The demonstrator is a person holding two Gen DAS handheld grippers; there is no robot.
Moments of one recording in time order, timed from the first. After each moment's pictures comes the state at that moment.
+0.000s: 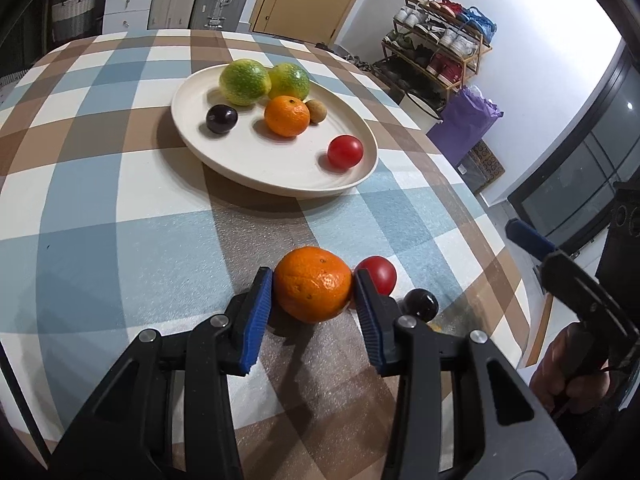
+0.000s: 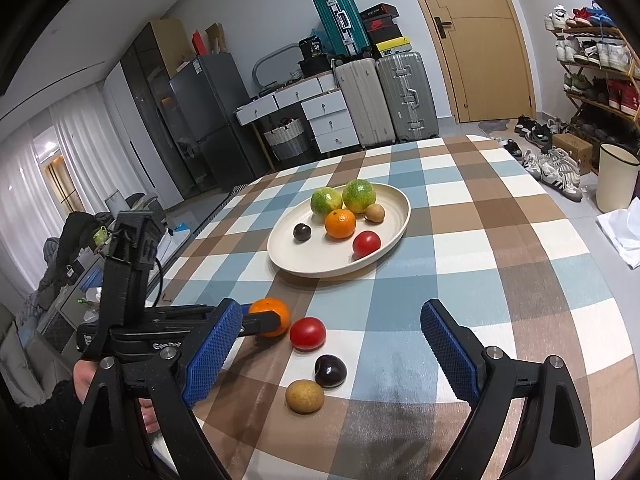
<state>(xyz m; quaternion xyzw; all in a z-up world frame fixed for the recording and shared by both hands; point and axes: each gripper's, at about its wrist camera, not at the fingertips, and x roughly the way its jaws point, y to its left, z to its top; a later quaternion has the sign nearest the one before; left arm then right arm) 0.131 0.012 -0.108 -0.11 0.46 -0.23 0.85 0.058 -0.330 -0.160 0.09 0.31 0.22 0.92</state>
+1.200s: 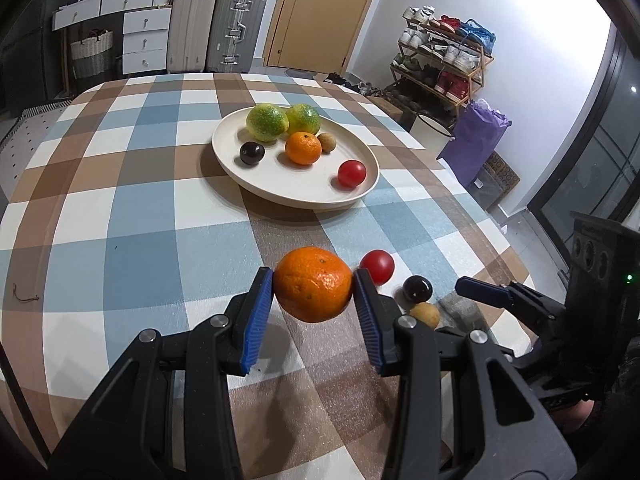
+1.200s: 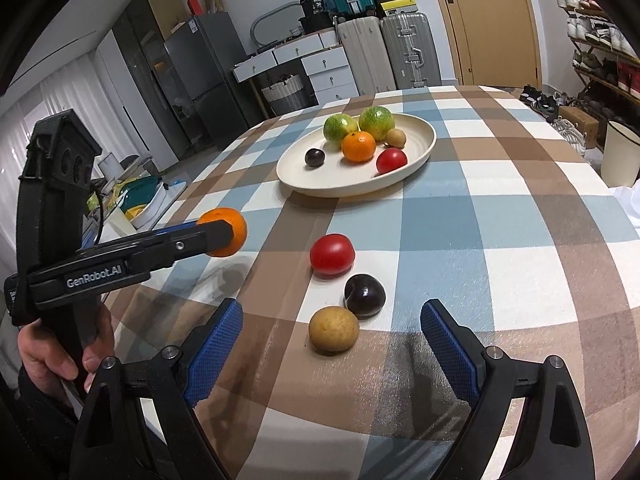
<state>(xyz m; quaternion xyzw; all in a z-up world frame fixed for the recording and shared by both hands) 0.077 0.032 -0.074 -0.07 0.41 -0.20 0.89 0.043 -0.292 -0.206 0.06 0.38 0.22 0.89</state>
